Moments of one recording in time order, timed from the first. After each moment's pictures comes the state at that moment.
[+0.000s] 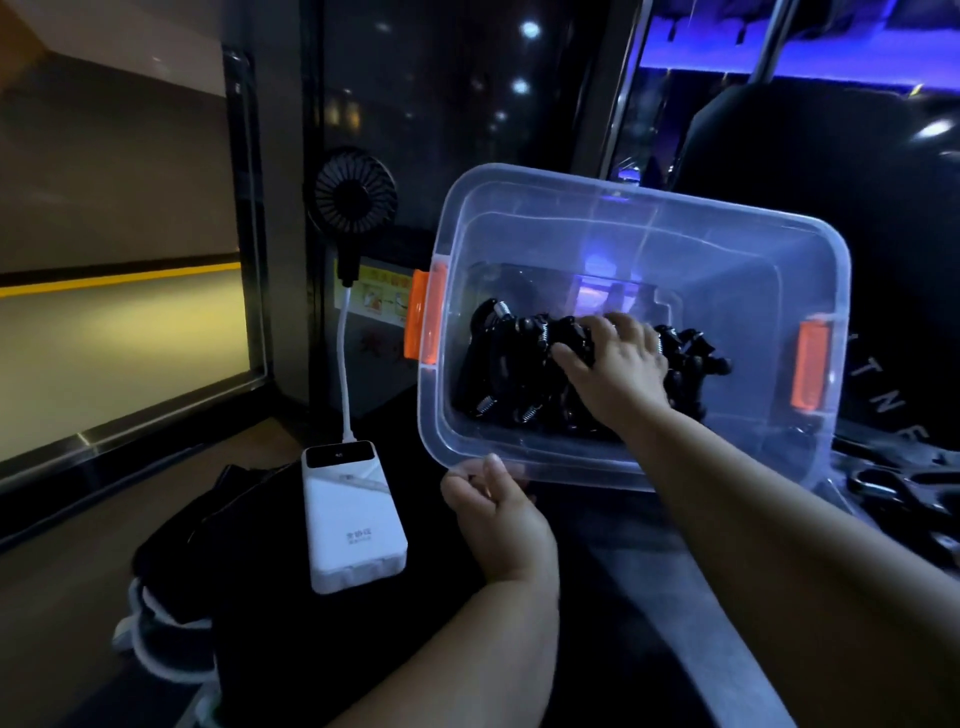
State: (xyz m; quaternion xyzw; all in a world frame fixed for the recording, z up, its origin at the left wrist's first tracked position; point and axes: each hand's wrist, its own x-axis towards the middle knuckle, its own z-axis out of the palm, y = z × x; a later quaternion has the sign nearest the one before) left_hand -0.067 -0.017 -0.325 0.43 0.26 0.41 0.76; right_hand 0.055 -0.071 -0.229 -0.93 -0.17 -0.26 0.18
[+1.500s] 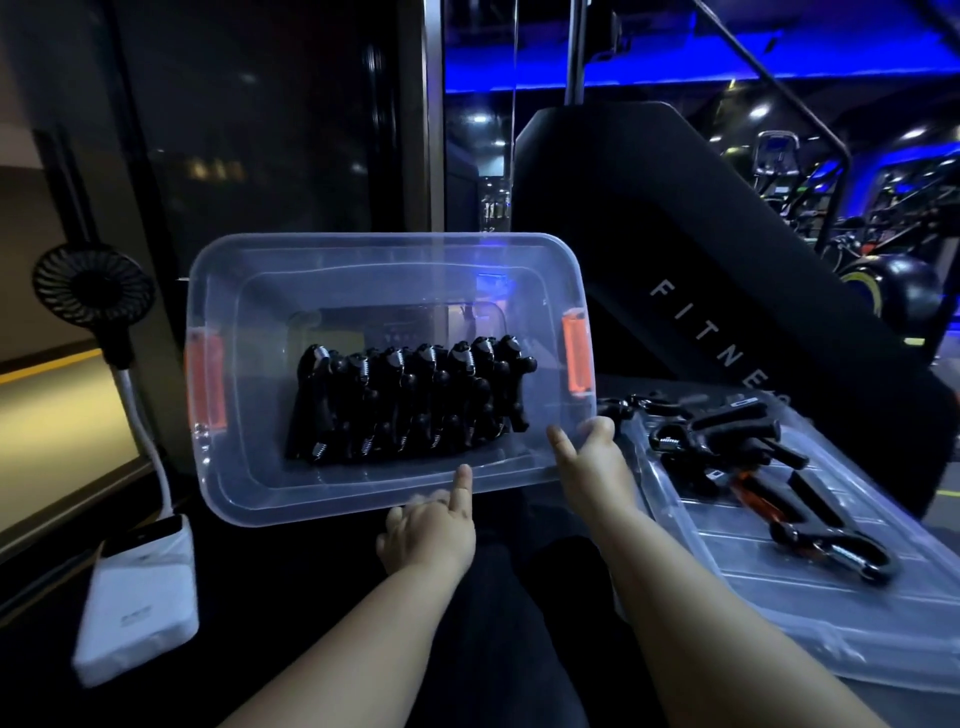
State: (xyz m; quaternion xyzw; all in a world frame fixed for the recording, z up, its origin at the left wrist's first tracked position) left_hand -0.038 -0.098 -0.304 0.92 0.23 0.06 0.31; right_hand 0.023 -0.253 -0.281 -0.87 0.03 -0.15 0.47
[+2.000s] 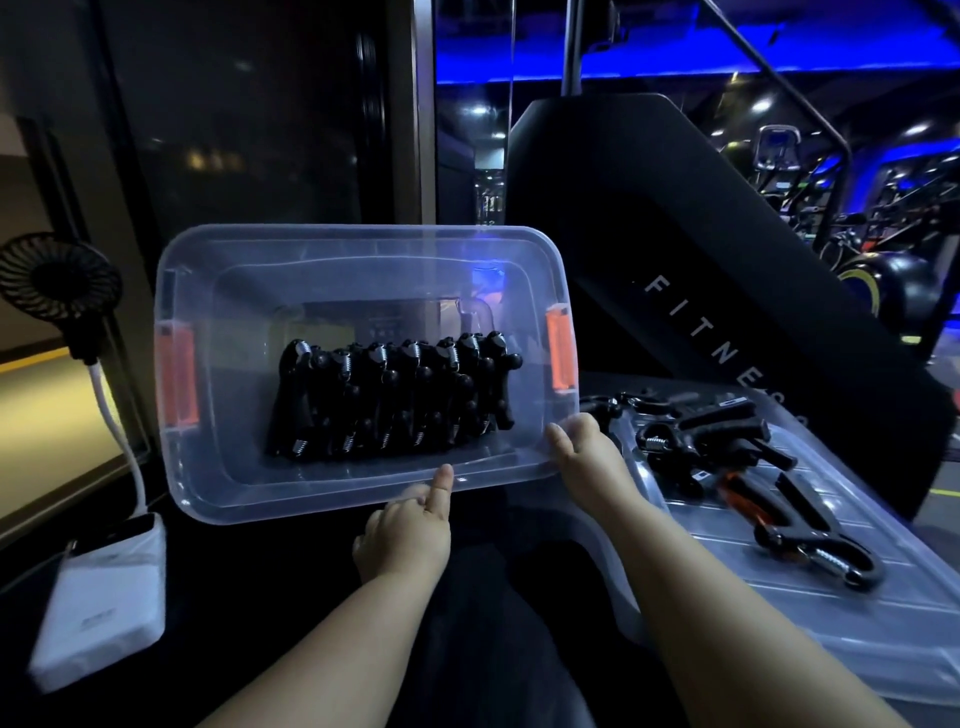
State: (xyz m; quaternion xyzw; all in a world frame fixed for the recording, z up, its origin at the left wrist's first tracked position) left_hand -0.036 -0.099 -0.309 0.91 0.22 0.11 0.34; right_hand 0.035 -0.279 -0.279 -0.88 -0.06 -0.11 0.45
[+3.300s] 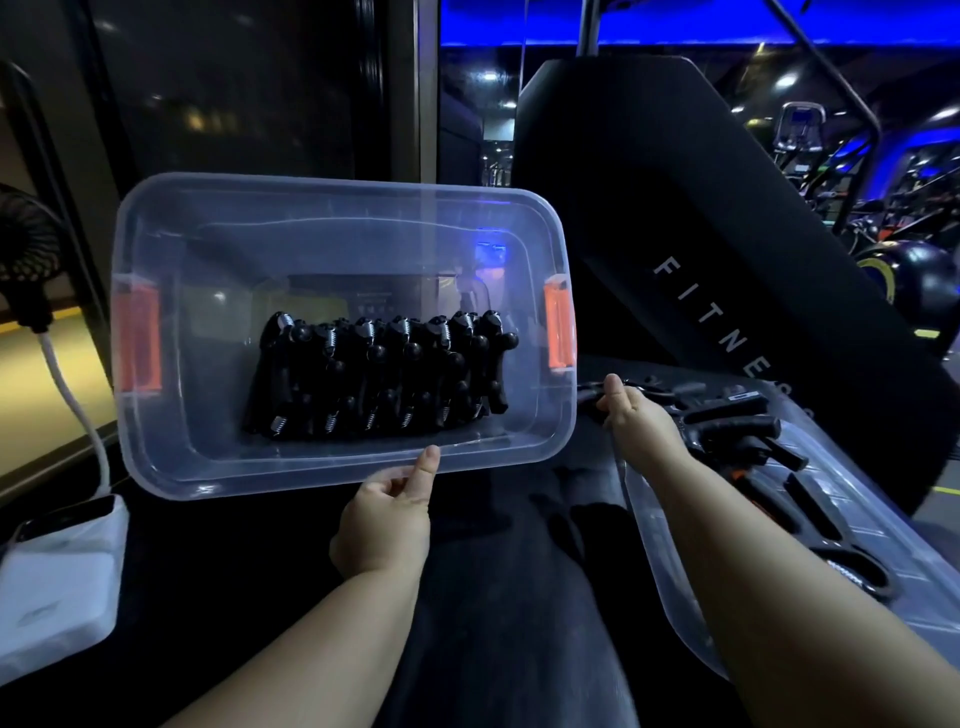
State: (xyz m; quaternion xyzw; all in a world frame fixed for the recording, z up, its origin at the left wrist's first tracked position) left_hand -0.037 -0.110 -0.308 0.73 0.30 0.24 0.57; right_hand 0.103 -0.336 -0.275 -0.90 0.00 -0.13 0.41
